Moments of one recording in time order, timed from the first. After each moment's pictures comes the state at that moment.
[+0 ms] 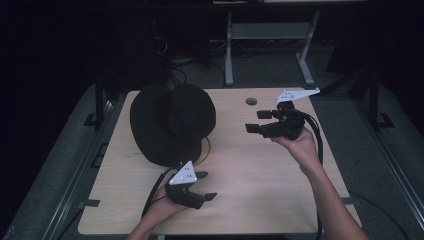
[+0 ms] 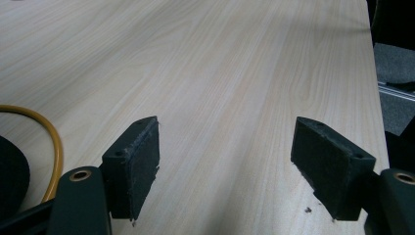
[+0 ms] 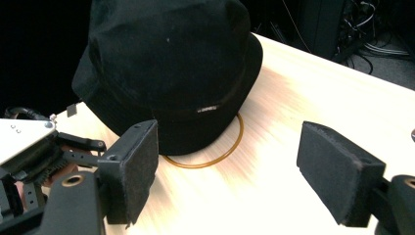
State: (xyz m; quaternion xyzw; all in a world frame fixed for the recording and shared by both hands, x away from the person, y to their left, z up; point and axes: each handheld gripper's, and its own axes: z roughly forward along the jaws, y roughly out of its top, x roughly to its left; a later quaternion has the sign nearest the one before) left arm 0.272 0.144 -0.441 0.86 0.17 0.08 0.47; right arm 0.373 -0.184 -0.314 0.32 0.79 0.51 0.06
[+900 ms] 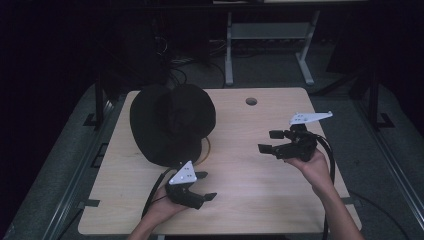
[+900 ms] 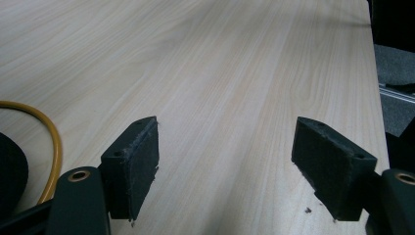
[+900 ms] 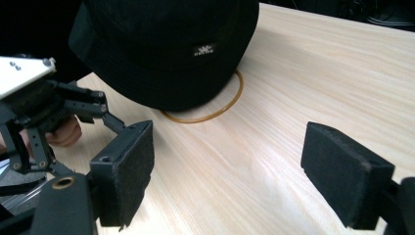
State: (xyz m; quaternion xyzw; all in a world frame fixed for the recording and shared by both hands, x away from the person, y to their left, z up) left arm 0.272 0.144 -0.443 0.86 0.18 0.08 0.47; right arm 0.340 -0.216 -0.357 0.35 0.79 0.50 0.04
